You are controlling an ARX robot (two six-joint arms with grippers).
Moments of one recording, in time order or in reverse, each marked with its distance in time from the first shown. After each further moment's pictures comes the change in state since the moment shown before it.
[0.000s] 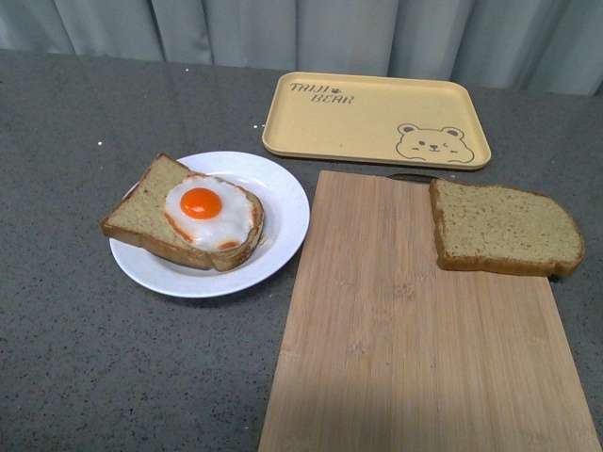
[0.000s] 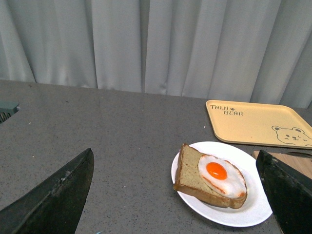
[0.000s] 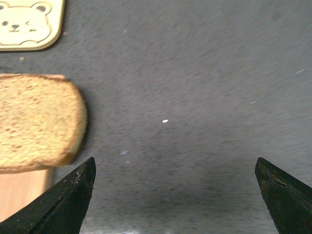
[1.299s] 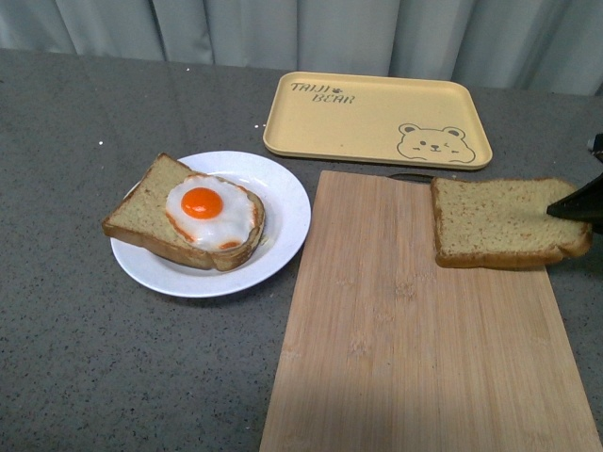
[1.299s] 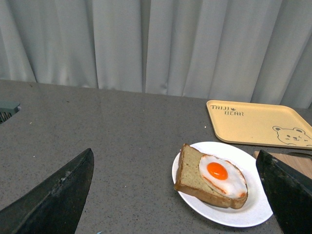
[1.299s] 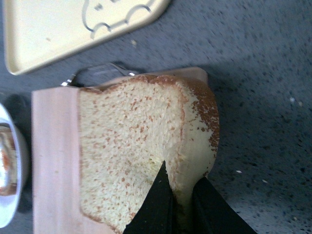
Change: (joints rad) left arm 0.000 0.000 0.000 0.000 0.000 0.000; right arm 0.124 0.544 0.507 -0.261 -0.428 0.383
